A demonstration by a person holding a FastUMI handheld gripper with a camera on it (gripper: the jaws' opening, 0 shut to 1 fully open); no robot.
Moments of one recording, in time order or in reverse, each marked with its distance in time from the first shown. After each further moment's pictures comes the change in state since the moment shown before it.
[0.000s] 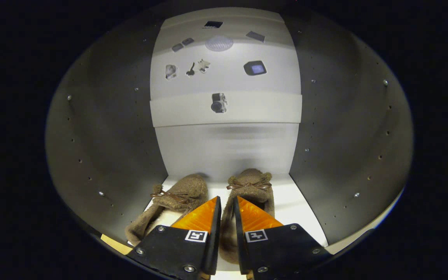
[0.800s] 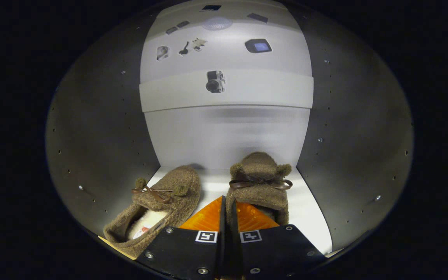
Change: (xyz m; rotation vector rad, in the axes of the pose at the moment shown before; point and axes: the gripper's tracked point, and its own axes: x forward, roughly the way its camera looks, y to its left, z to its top) arm 0.051 -0.009 -0.026 -0.014 0.102 0.012
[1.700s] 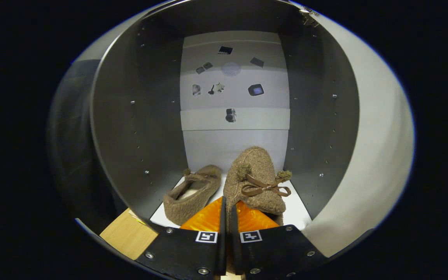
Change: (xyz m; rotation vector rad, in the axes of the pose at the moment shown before) arm -0.144 0.012 0.003 -0.027 -0.176 0.043
